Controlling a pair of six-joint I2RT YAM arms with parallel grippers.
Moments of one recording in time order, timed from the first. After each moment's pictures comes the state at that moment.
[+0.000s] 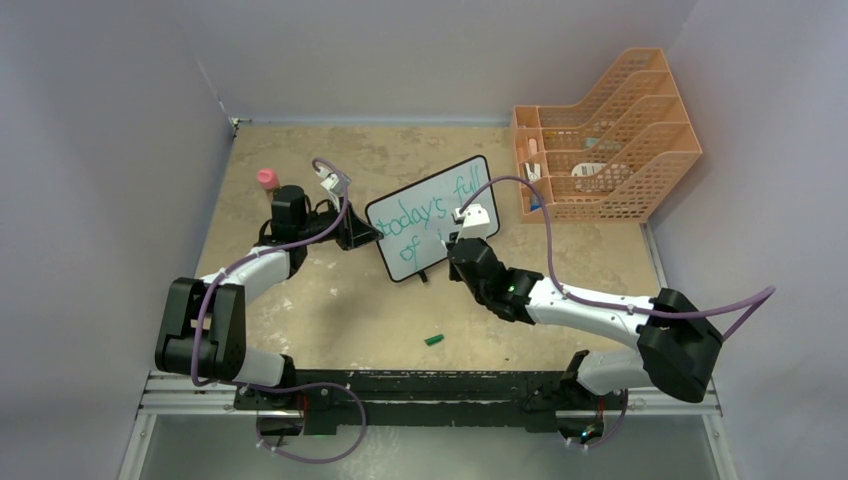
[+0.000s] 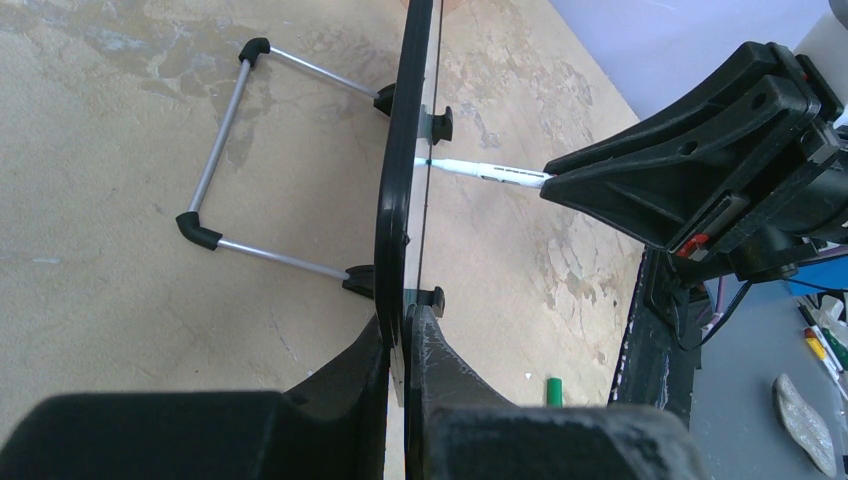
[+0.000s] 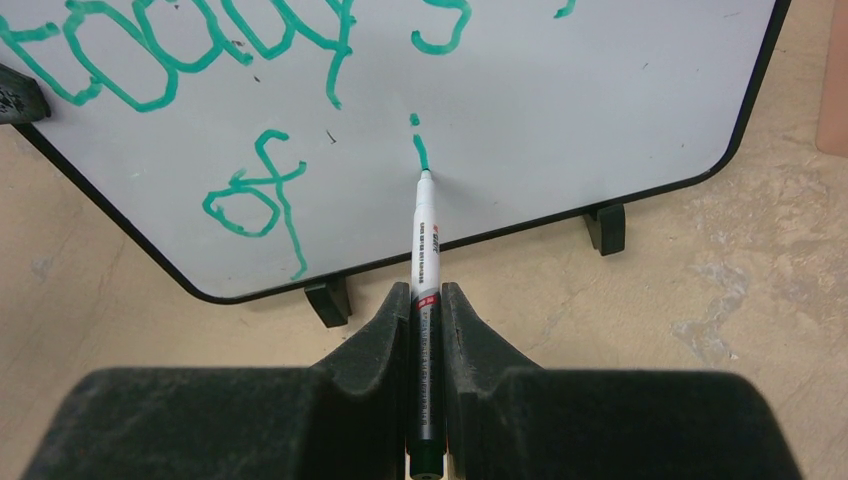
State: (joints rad) left arm -0.13 1.42 0.66 0.36 0.96 -0.27; right arm 0.96 1.32 0.73 0.03 0.55 0.45
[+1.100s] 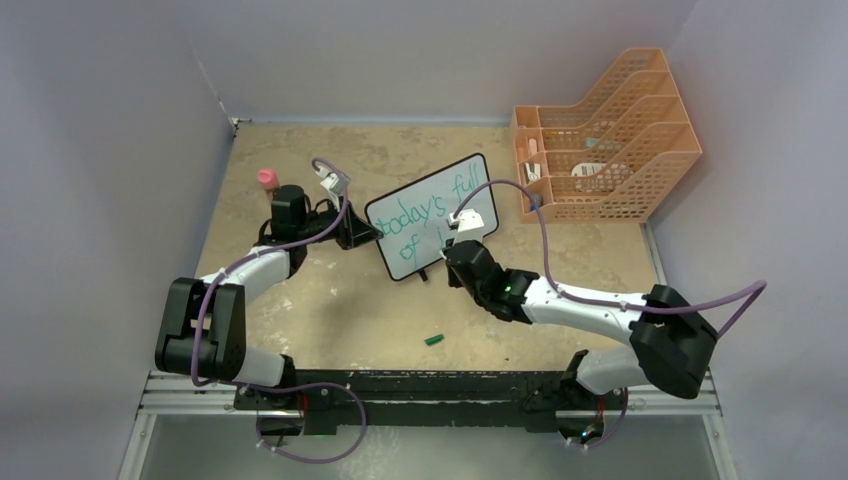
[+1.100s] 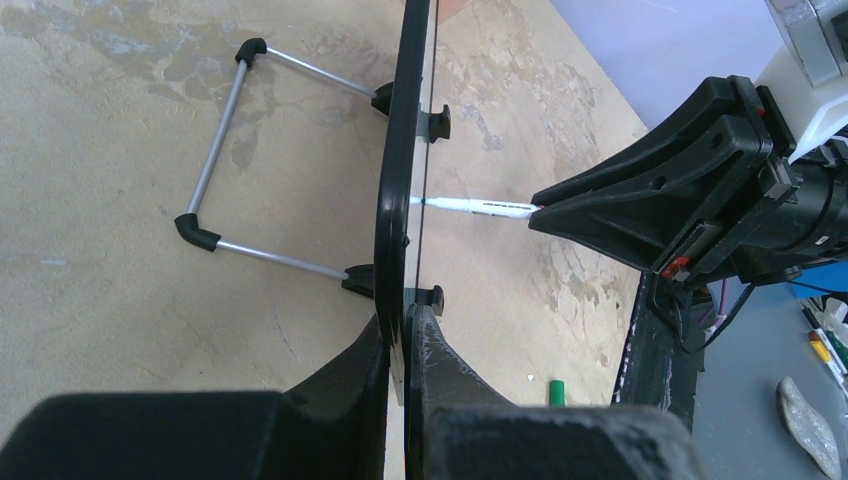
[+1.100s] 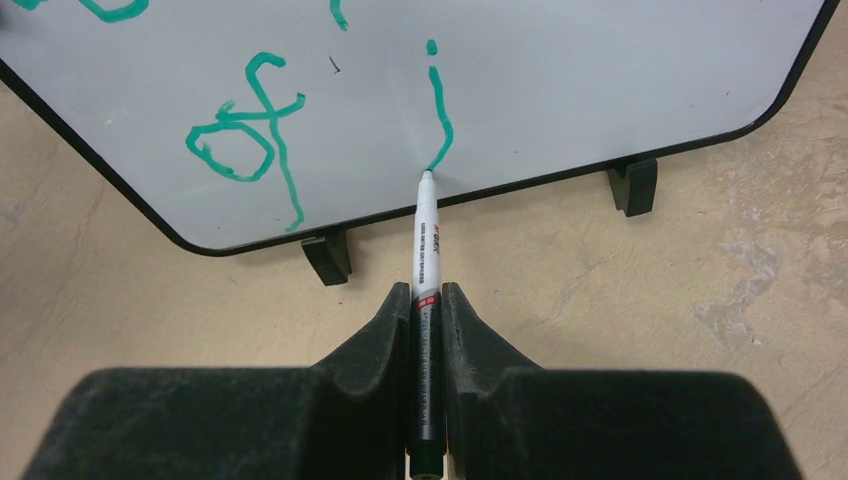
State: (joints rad) left arm -0.13 1.42 0.66 0.36 0.96 -0.27; right arm 0.96 1.35 0.72 0.00 0.50 0.45
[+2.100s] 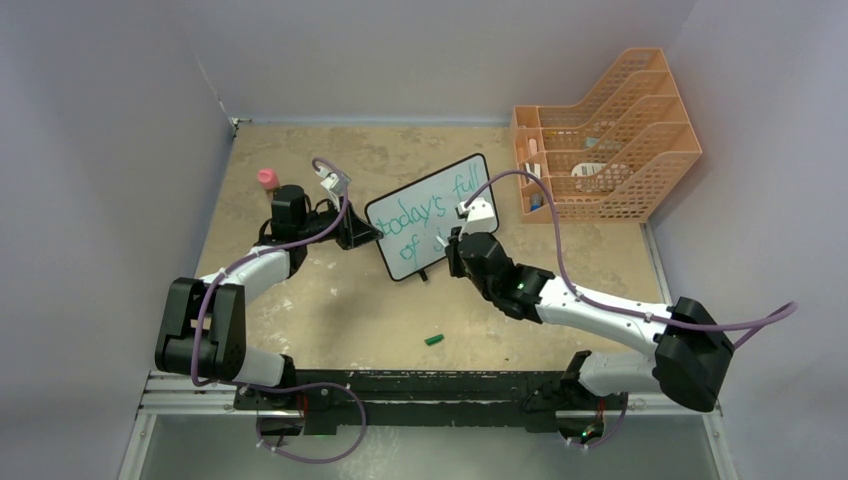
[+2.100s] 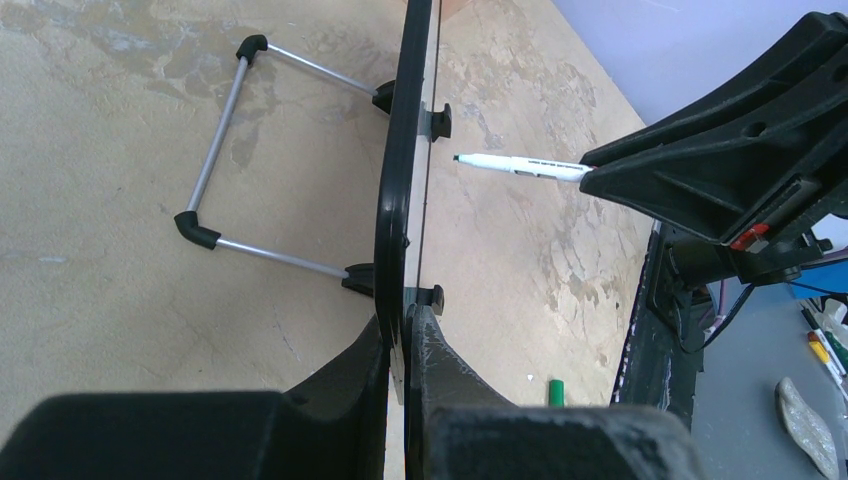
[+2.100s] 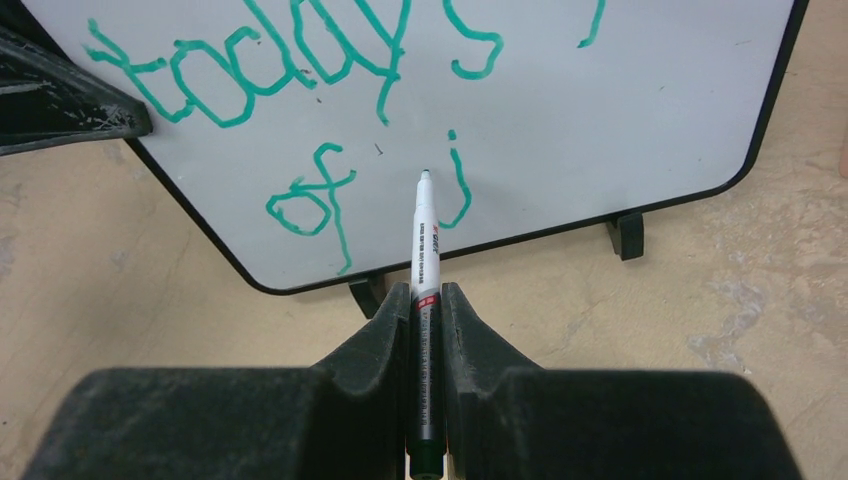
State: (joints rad) left arm -0.13 1.42 0.66 0.35 0.96 -0.26; right arm 0.94 1.26 0.75 -0.01 0.48 0.45
